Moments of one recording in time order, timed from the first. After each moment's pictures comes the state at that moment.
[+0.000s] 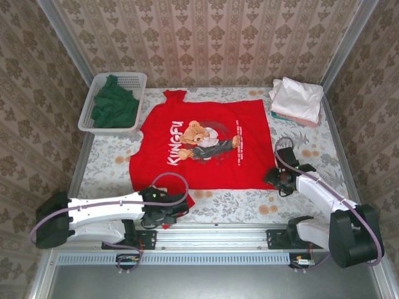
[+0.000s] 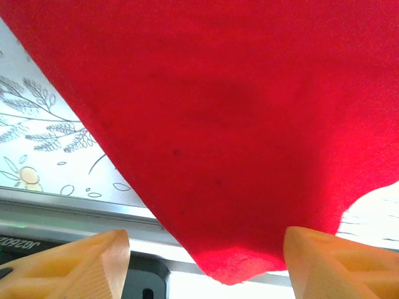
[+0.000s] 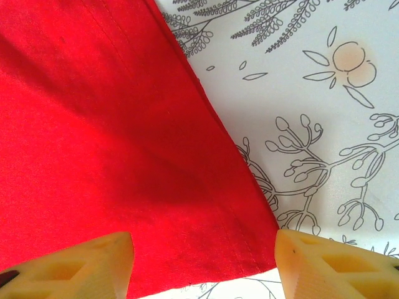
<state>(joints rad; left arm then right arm) -1.31 1.09 0.57 -1.06 -0.16 -1.35 0.16 1.15 0.53 -0.63 0.04 0.69</state>
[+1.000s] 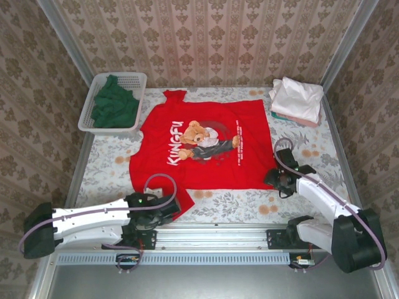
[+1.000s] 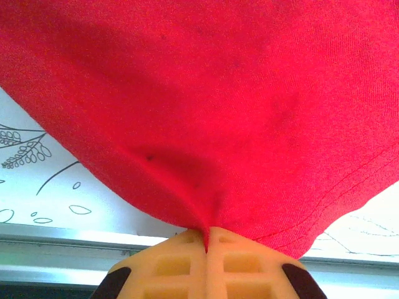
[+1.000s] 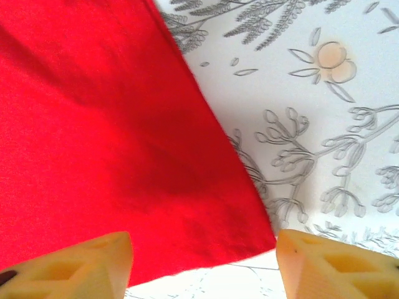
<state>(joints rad) -1.27 0.91 0.46 -0.93 -0.16 -1.38 0.21 1.10 0.53 -0.69 0.10 0.71</state>
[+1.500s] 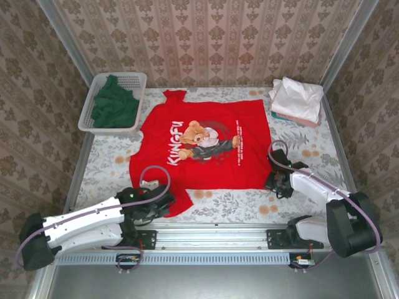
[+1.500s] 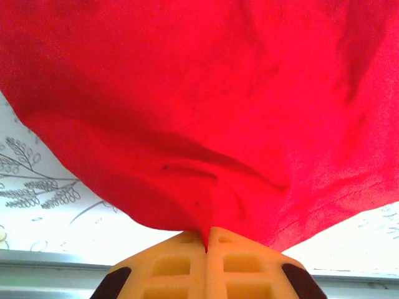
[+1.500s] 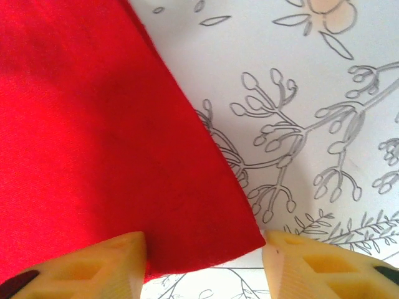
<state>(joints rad) -1.12 0.83 0.51 -0.98 -0.19 -1.23 0.25 1.24 0.54 -0.70 0.14 0.76</state>
